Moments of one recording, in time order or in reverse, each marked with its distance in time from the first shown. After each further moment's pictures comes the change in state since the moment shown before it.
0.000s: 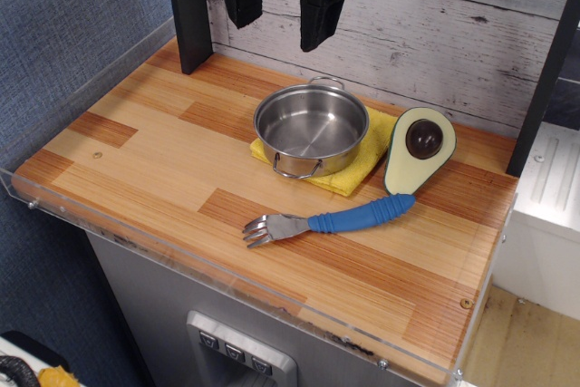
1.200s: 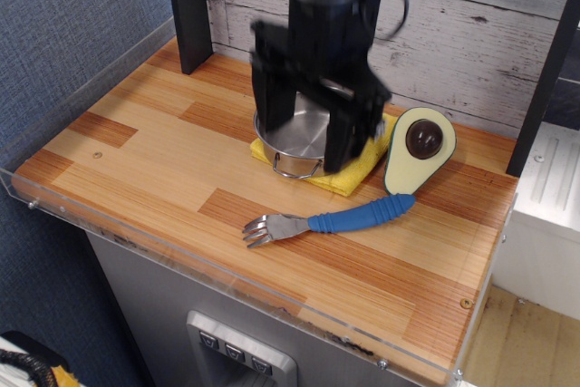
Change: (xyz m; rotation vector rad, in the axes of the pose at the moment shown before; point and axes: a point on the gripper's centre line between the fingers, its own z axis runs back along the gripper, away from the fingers) arm -0.035 -0.049 -0.059 0.029 0.008 -0.166
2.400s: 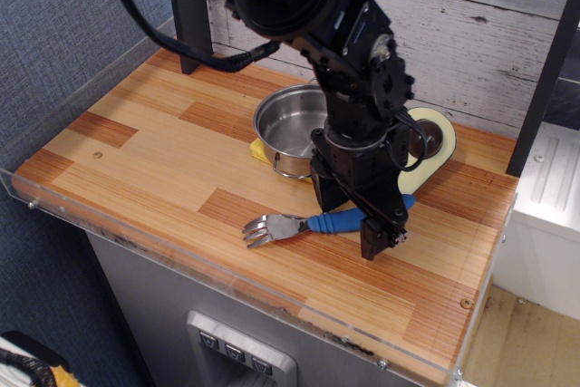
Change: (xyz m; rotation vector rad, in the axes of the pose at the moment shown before) arm 0.027 -0.025 -0.084 -0.041 -0.163 -0.252
